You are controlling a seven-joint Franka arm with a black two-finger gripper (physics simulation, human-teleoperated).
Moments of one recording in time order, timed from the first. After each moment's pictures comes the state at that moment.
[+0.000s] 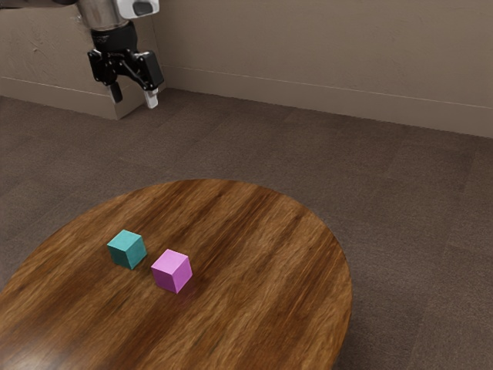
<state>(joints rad) 0.07 0.08 -0.02 -1.35 -0.05 1.45 0.05</state>
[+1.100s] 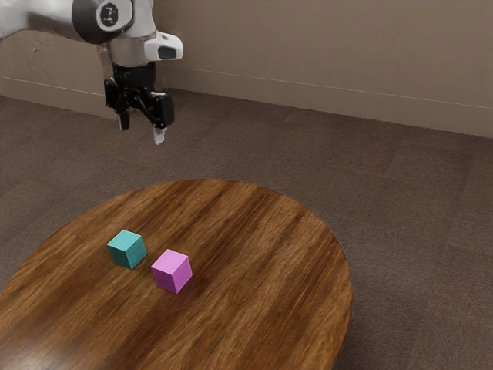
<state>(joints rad) -0.04 0.07 -0.01 -1.50 0.10 1.49 0.02</state>
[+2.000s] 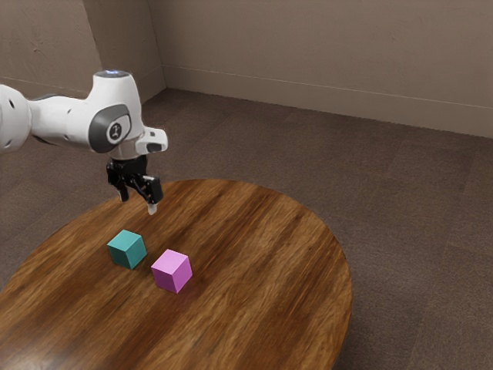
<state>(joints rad) 0.04 0.21 0.11 -1.90 0.05 2.07 0.19</state>
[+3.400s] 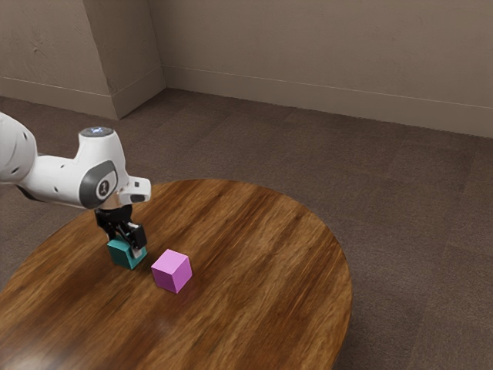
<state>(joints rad) 0.10 0.28 0.14 -2.16 0.04 2.40 0.33</state>
